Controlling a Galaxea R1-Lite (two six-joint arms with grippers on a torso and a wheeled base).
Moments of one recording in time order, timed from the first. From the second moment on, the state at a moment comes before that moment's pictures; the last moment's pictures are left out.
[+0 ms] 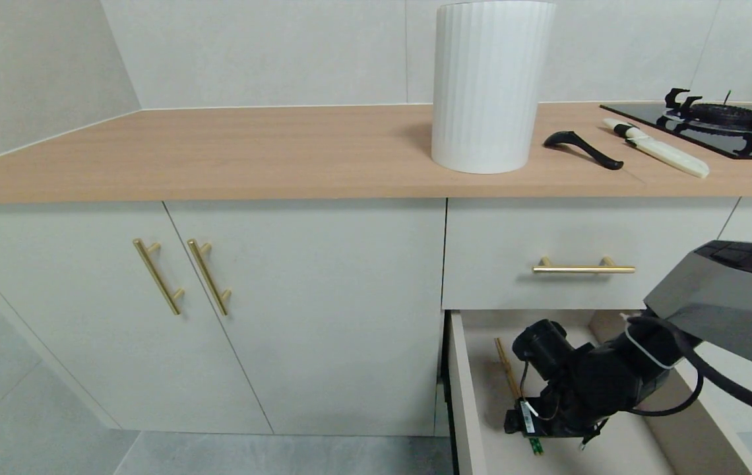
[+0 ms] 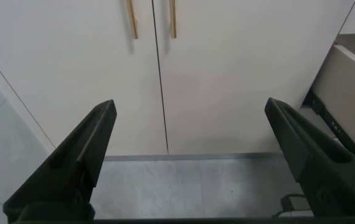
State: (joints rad) left arm 0.00 0.00 0.00 0.00 -0.03 0.01; right arm 0.49 2.21 -0.93 -0.07 -0.14 0.44
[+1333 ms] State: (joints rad) left arm 0.00 0.00 0.00 0.00 -0.03 0.01; right arm 0.40 1.38 -0.86 0.06 -0.21 0.24
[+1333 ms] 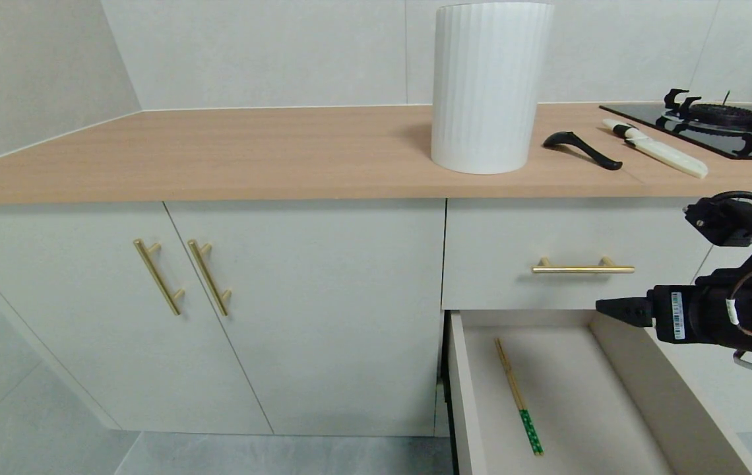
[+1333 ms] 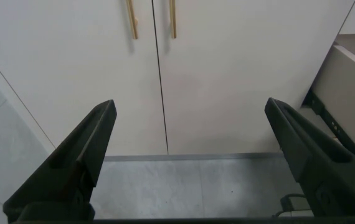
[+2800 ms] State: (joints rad) left arm 0.00 0.00 0.00 0.00 -0.03 0.01; right arm 0.38 1.38 -0.84 0.06 -0.21 0.22
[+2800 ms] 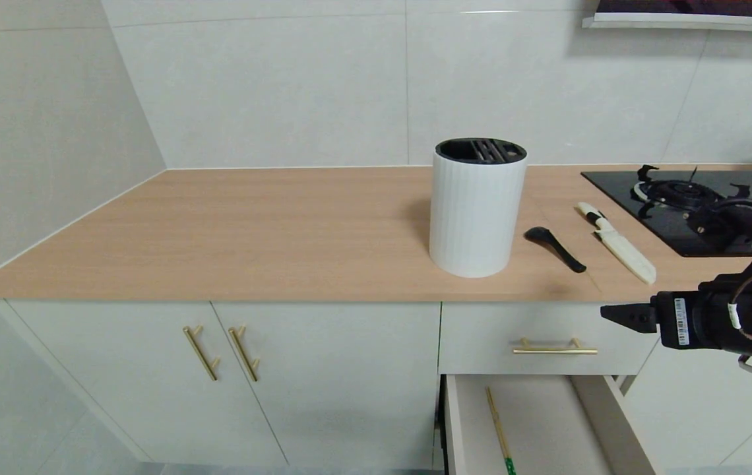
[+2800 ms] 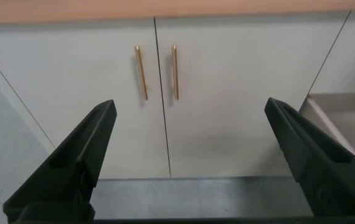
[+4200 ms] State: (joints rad) left arm 0.00 0.00 0.00 0.00 -0.03 0.01; right arm 0.17 1.96 -1.00 -0.58 0.07 -0.10
